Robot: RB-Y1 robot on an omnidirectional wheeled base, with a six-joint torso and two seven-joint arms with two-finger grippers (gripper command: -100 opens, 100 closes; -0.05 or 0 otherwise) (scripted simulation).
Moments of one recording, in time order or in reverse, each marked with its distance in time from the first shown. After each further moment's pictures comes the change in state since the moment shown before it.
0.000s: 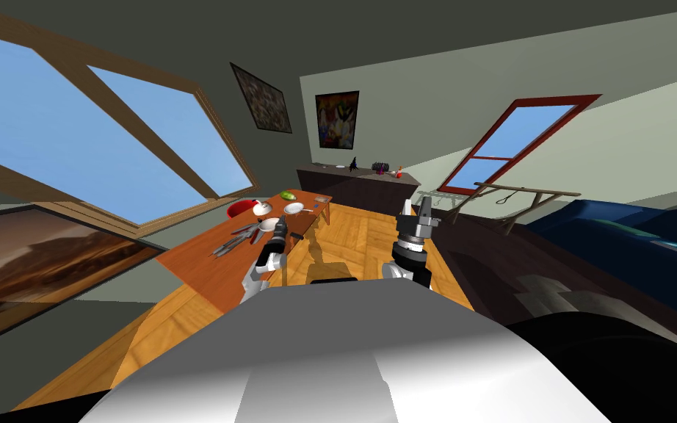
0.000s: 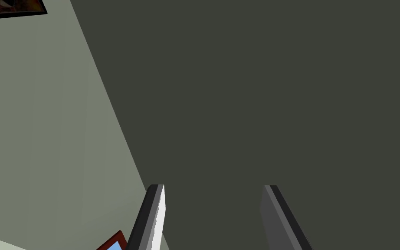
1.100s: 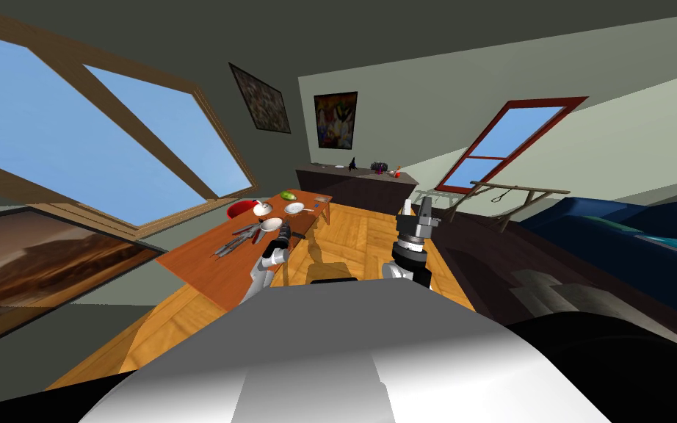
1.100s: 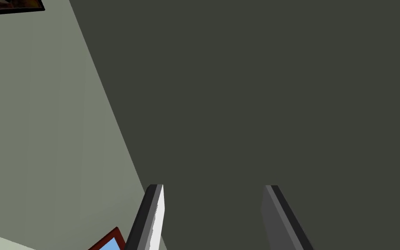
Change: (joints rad) left arm -0.152 0.005 0.037 0.265 0.061 0.141 -0.020; right arm 0.000 0.000 0.000 0.000 0.000 0.000 0.000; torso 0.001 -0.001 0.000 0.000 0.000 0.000
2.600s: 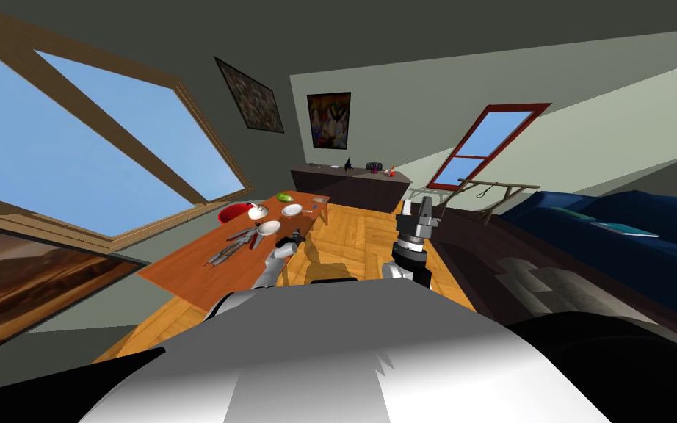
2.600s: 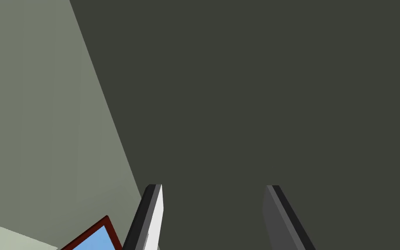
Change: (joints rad) left arm -0.253 -0.024 0.022 0.427 0.069 0.221 -0.012; right arm 0.000 0.000 0.000 0.000 0.000 0.000 0.000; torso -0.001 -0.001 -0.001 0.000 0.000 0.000
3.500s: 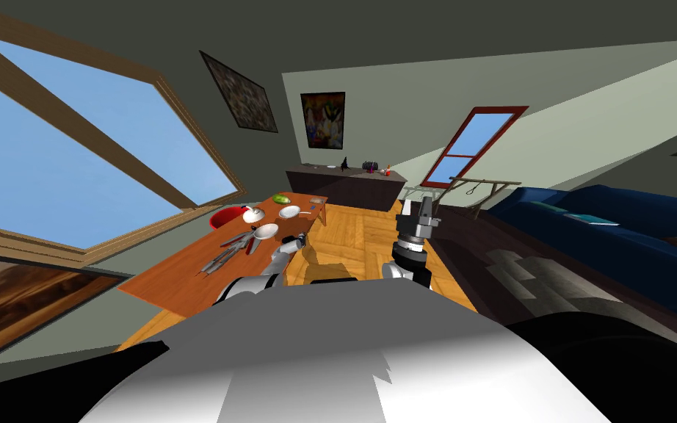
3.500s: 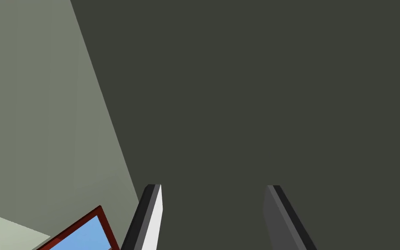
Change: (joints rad) left arm -0.132 -0.013 -0.004 0.208 0.033 0.123 0.006; right arm 0.000 0.000 0.000 0.000 0.000 0.000 0.000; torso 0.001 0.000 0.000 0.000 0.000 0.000
